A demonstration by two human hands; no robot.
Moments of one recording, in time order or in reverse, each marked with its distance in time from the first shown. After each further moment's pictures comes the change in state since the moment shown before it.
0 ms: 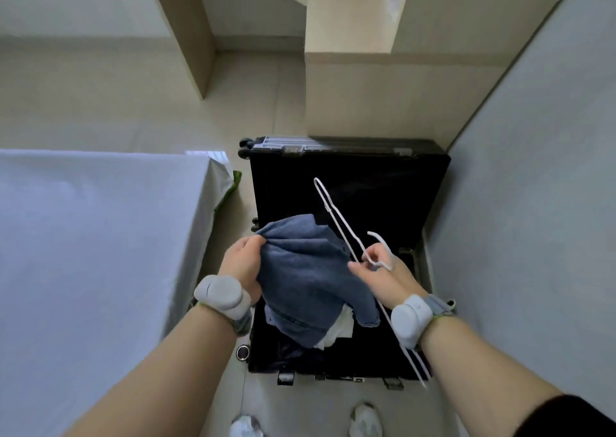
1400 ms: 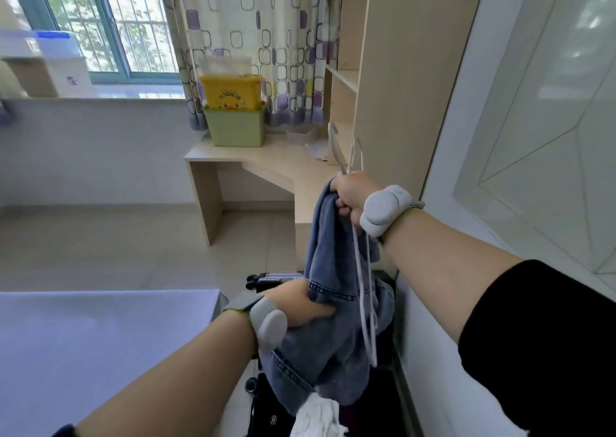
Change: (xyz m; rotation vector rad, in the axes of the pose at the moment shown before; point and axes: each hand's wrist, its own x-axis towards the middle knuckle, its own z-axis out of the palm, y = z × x) left_hand -0.291 0.196 -0.003 1.213 -0.629 0.634; right_hand -0.210 -0.342 -0.147 0.245 0.274 -0.344
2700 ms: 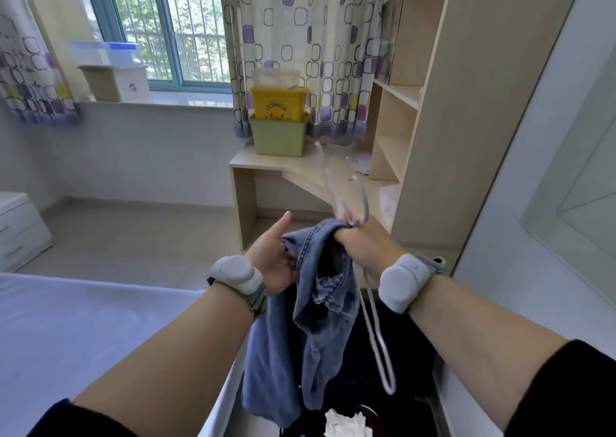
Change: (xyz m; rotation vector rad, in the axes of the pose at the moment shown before) left_hand -0.036 -0.074 -0.118 -1.438 0.234 -0.032; right_hand -0.022 0.002 0.109 -0.145 -0.160 -0.273
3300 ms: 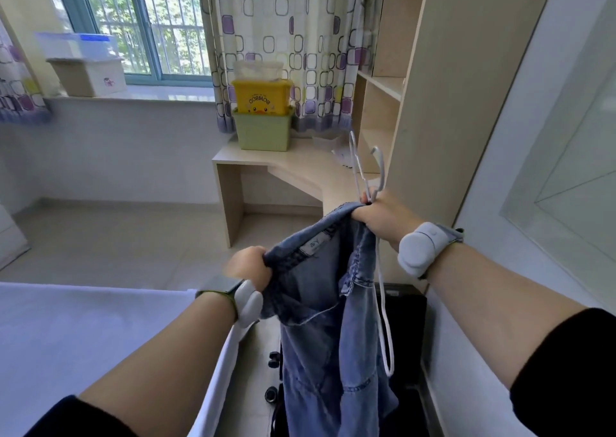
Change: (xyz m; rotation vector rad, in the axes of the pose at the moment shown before) left_hand 0.044 -0.021 -0.044 1.532 0.449 0.216; right_hand 0.019 0.007 -0.059 -0.108 0.125 0.029
